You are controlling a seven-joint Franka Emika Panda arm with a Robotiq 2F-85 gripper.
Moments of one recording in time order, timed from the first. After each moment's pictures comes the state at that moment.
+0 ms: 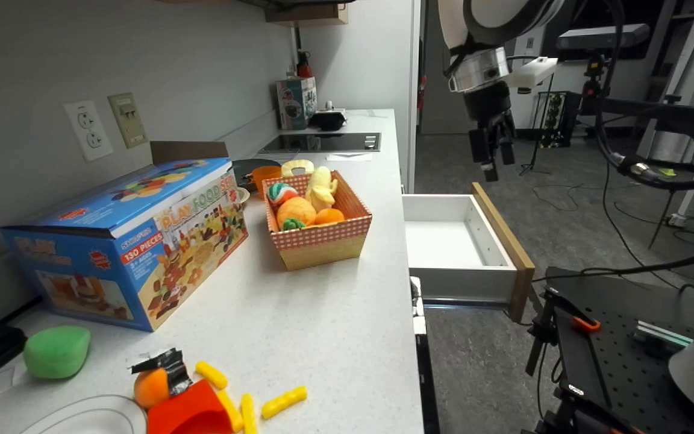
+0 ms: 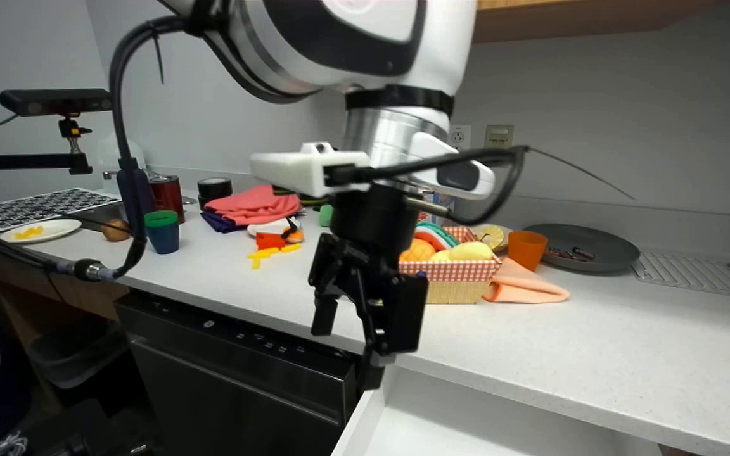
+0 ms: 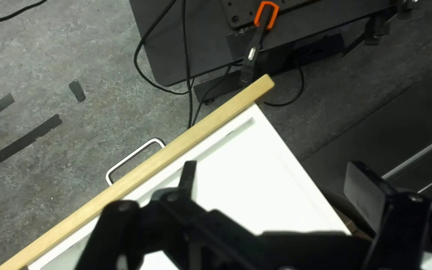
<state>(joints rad) -0.21 -0.17 -0.23 -2.34 -0.18 1.85 -0.02</state>
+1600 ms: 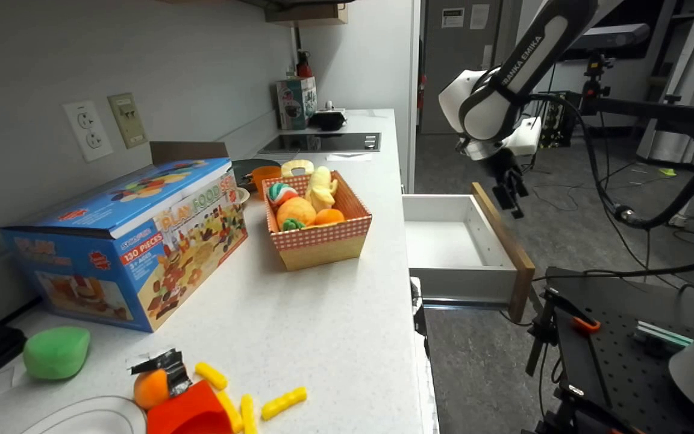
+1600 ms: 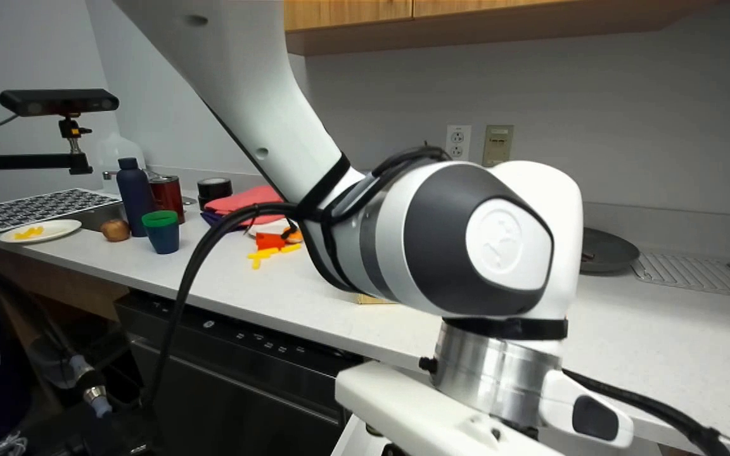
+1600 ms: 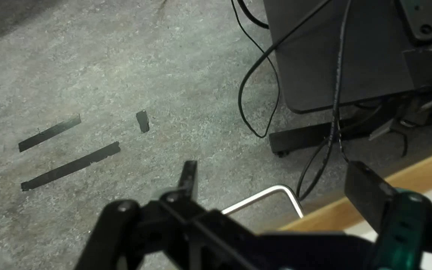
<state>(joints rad) -0.34 0.24 -0.34 -2.28 -0.43 2.06 -0.20</state>
